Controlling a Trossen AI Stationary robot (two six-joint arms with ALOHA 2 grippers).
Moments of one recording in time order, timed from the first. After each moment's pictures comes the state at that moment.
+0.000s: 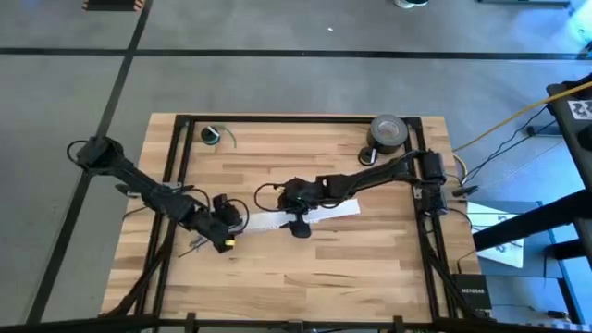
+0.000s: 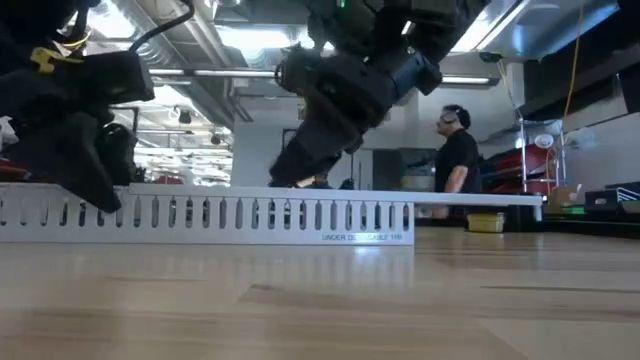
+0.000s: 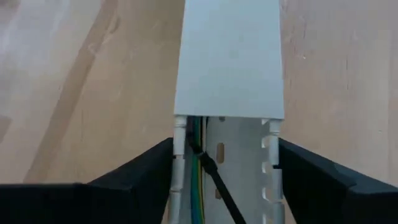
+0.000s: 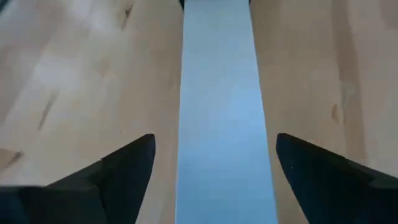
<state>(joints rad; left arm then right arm) -0.49 1.26 0.47 -0.25 -0.45 -0.60 0.03 1.99 1.23 -0.02 -0.22 -0.01</state>
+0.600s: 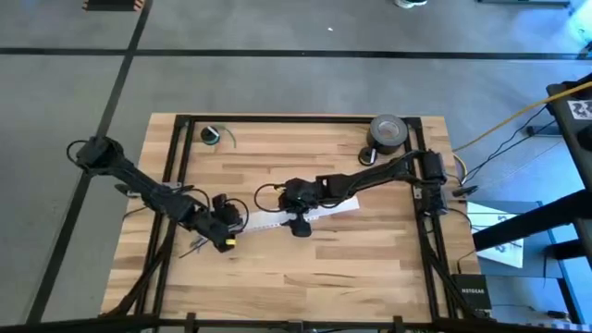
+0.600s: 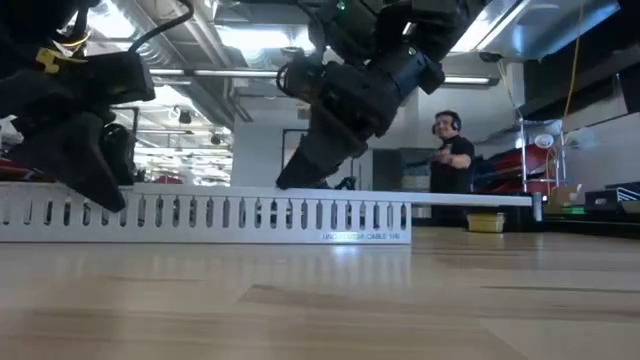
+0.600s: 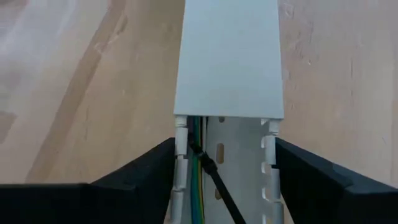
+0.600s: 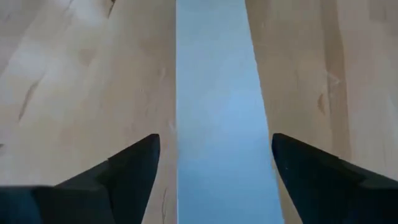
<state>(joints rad) -0.49 1.26 0.47 -0.25 -0.47 -0.63 0.03 1.98 1.24 -0.06 -0.18 -0.03</state>
